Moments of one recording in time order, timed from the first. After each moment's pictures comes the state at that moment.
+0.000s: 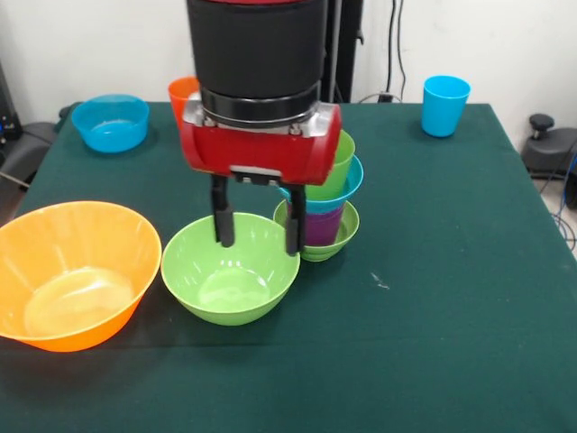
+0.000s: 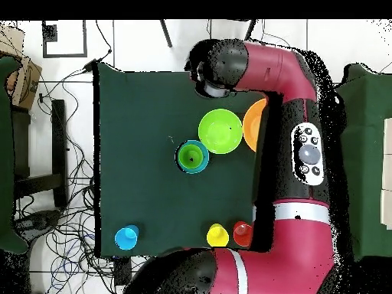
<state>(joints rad) -0.37 -0.47 0.27 0.94 -0.22 1.00 1.84</state>
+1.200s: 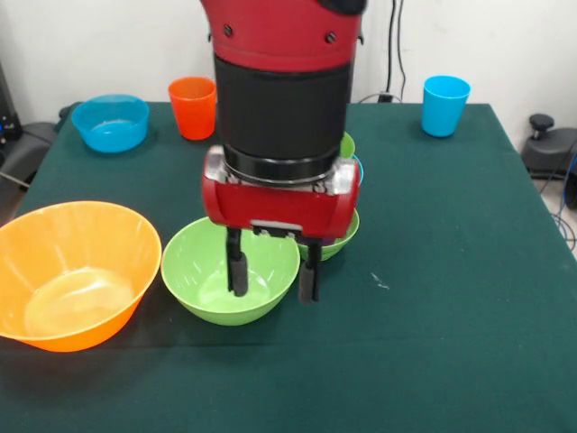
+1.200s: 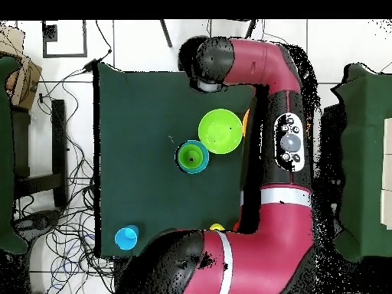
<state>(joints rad) -0.33 -0.38 0.28 0.83 -0.29 1.00 1.82</state>
